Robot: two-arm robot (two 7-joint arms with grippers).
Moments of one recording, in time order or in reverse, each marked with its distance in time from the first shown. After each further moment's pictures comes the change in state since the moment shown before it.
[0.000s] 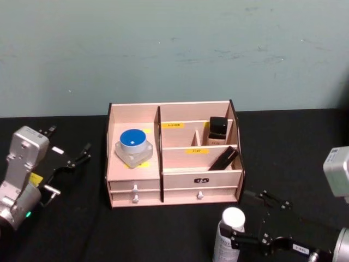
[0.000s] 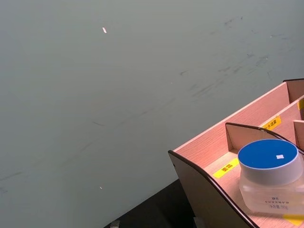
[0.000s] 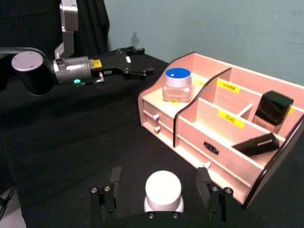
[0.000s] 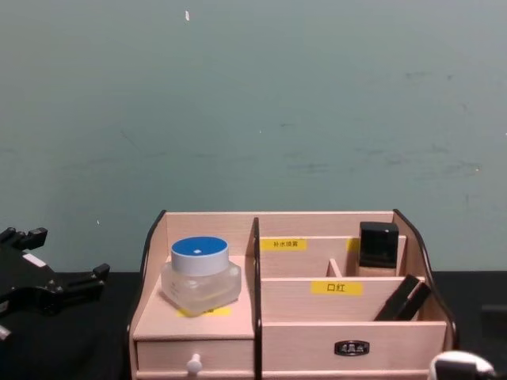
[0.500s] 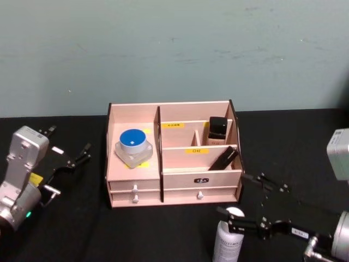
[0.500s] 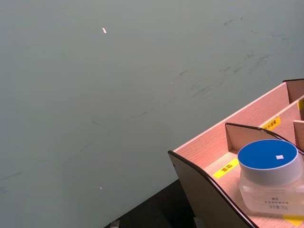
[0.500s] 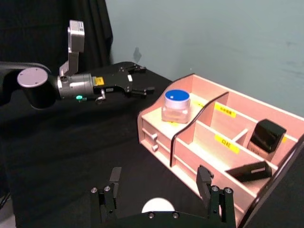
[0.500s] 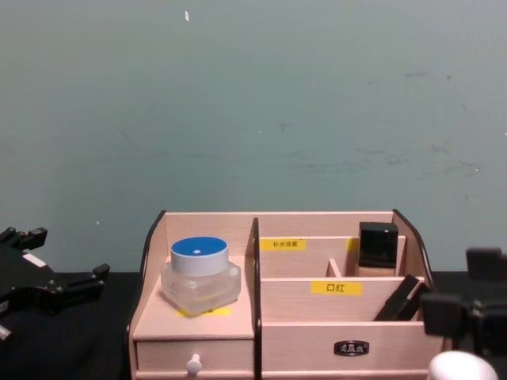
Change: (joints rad) left arm 0.000 0.000 0.000 0.000 0.000 0.000 0.000; right arm 0.060 0.012 -0.012 -0.013 0.018 -0.005 -0.001
